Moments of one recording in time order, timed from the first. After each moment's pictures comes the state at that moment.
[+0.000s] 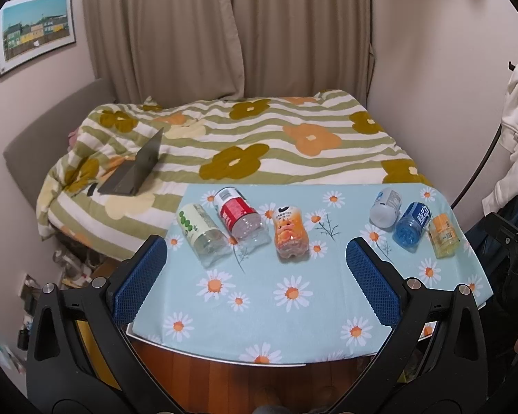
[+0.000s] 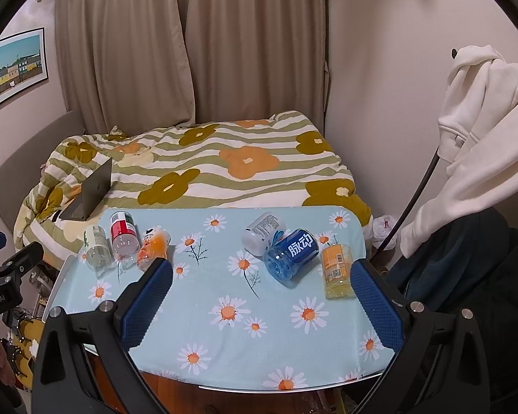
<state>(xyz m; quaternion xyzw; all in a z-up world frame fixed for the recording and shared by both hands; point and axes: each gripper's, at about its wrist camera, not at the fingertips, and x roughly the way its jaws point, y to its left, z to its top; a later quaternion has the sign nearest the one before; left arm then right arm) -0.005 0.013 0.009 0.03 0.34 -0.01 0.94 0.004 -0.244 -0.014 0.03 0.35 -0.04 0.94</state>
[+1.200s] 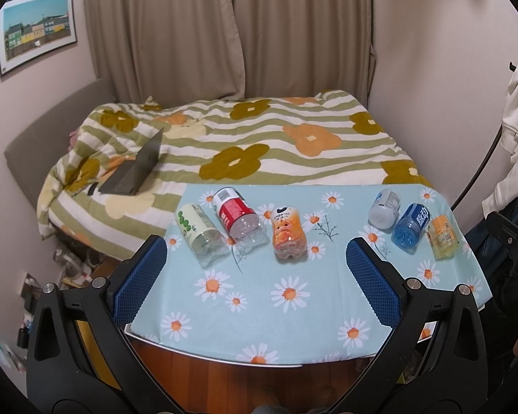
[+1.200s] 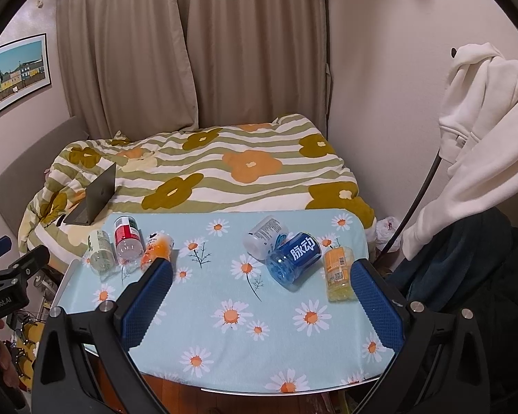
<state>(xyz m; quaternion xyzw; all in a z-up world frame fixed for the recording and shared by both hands) -0.005 0.015 0.008 0.03 0.34 -0.01 0.94 0.006 -0.239 -0.006 0.04 0.34 -0.03 0.94</state>
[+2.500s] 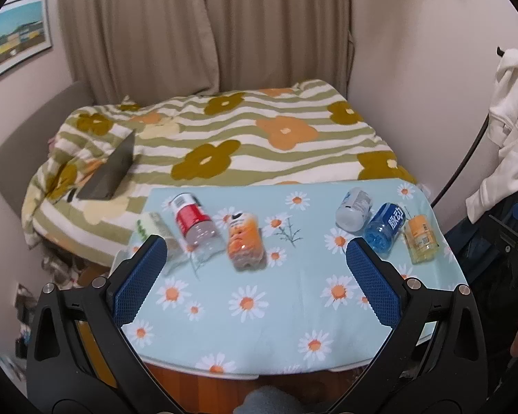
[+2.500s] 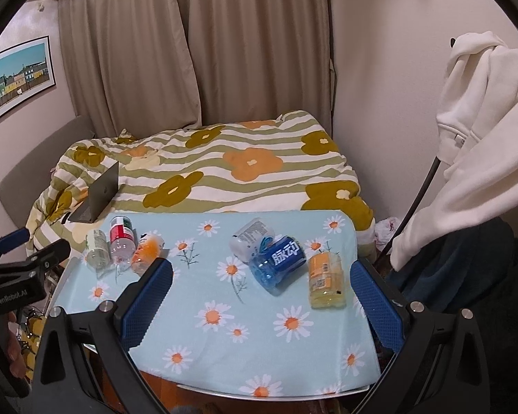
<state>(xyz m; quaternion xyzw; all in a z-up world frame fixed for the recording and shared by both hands) 0.029 -0.052 0.006 0.05 0.37 -0.05 0.93 0.017 -0.292 -0.011 0.05 0.35 -0.01 0.94</state>
